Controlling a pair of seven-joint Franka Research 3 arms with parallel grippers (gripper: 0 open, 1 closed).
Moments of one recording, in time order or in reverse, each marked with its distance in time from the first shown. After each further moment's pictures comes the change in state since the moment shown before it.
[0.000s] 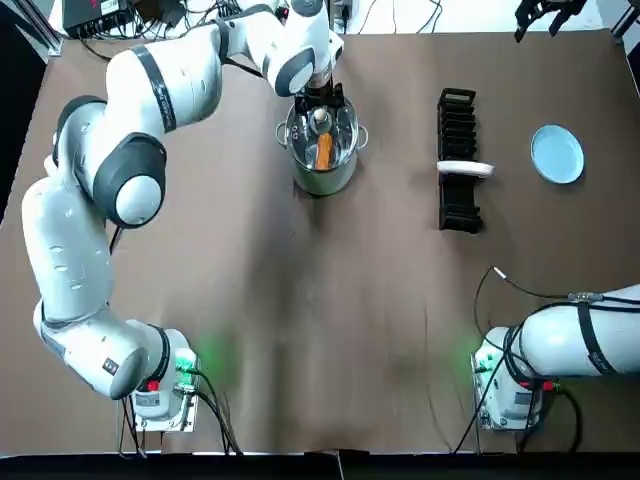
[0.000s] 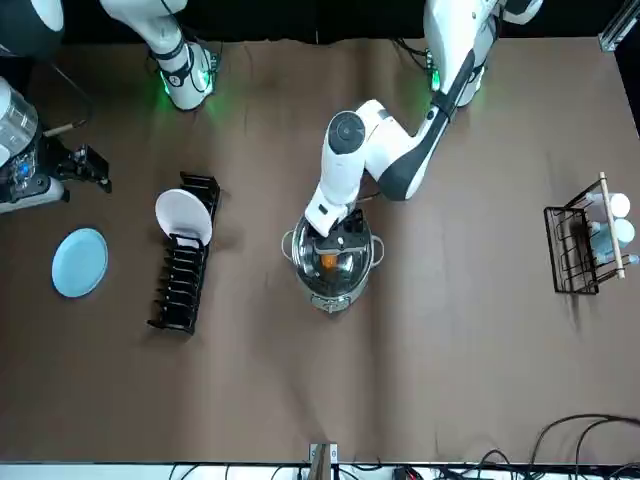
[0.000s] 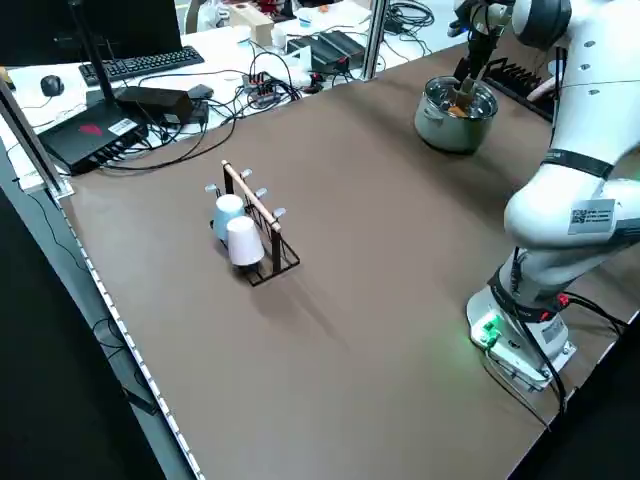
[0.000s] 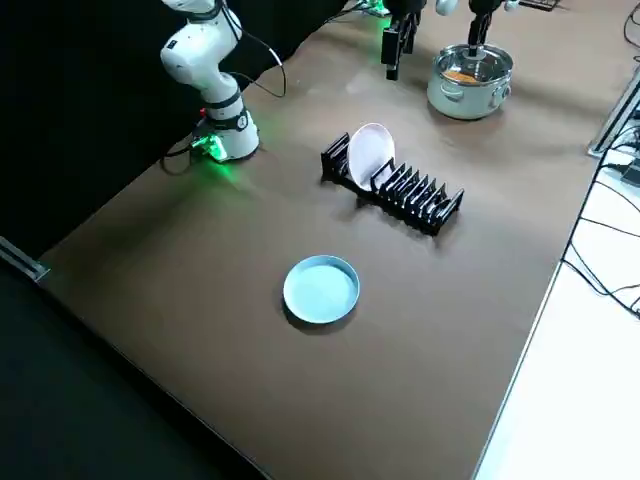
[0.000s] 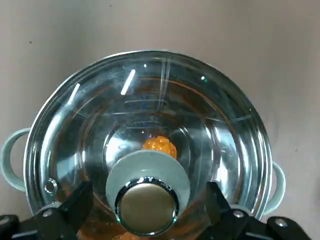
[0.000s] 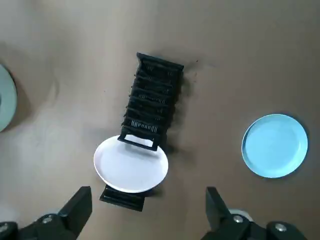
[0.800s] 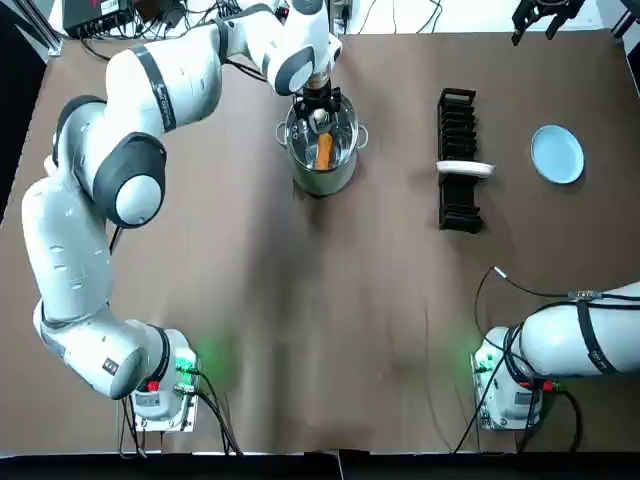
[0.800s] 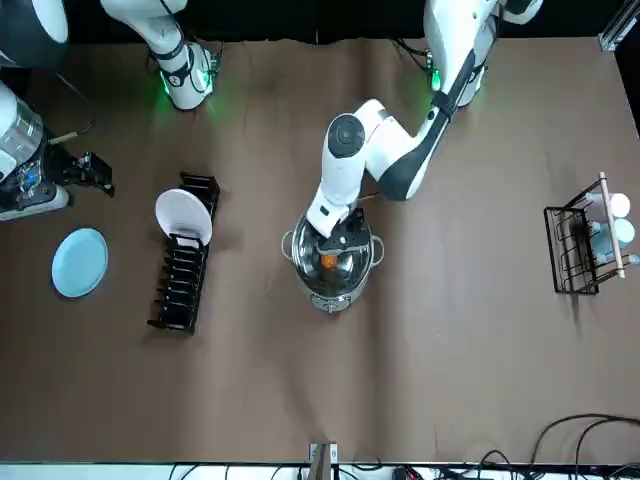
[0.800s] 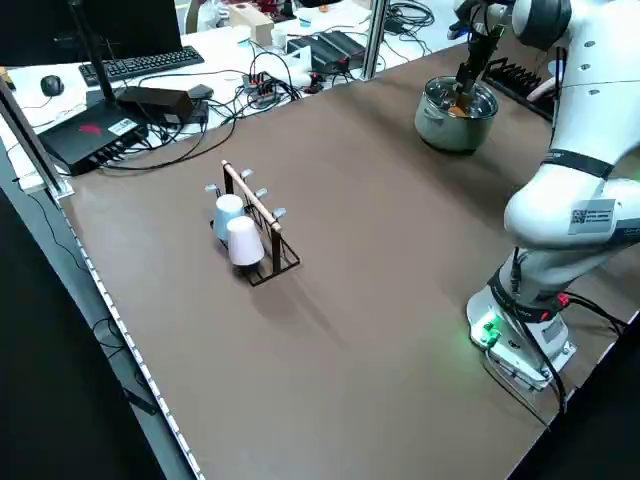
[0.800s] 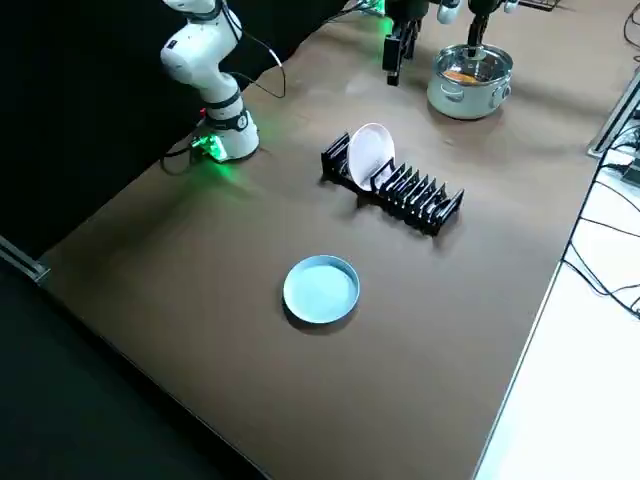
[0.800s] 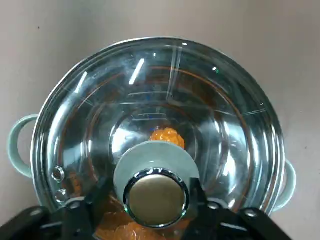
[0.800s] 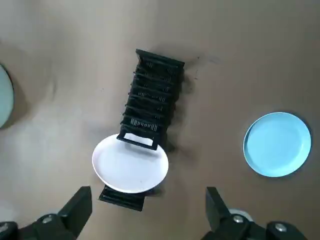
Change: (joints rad) left arm 0.000 0.000 -0.002 0.004 -0.020 -0.048 -0.020; right arm 0.000 0.018 0.000 -0.001 0.000 0.002 0.000
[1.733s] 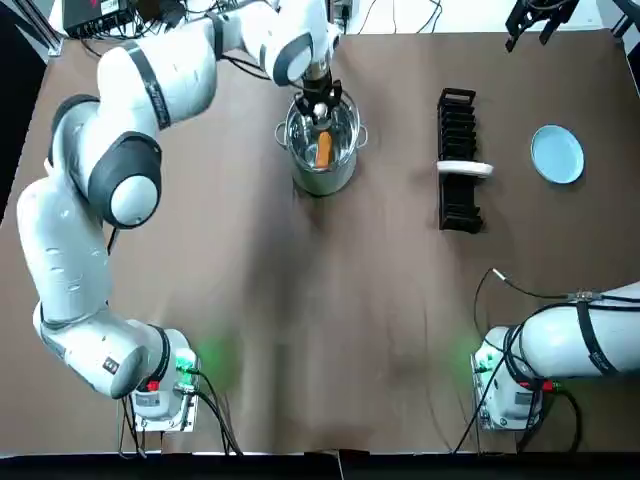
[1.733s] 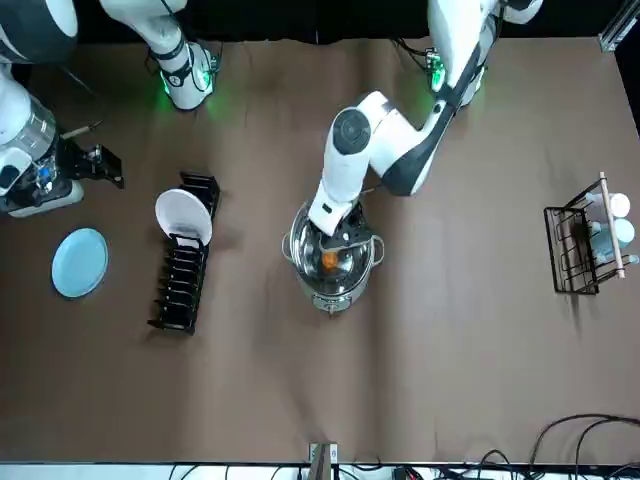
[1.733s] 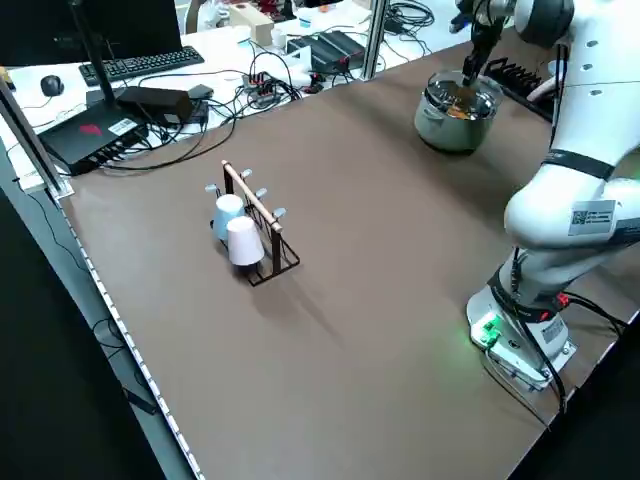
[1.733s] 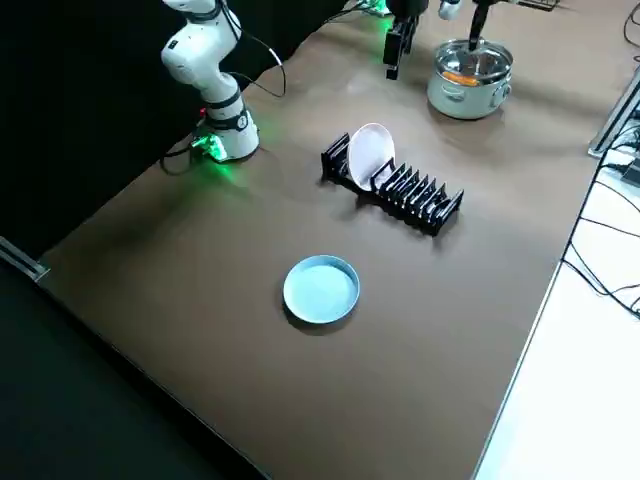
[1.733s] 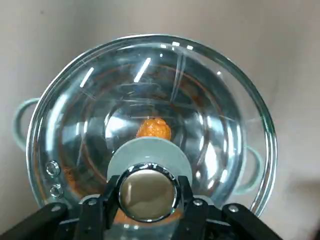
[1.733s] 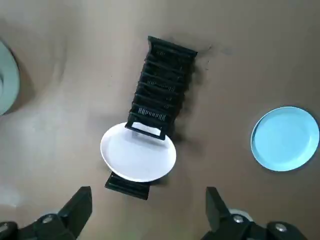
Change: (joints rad) left arm 0.015 -0.037 -0.006 0.026 -0.087 -0.039 -0.035; right arm 0.032 -0.001 0.007 0.005 -0.001 -0.056 0.000
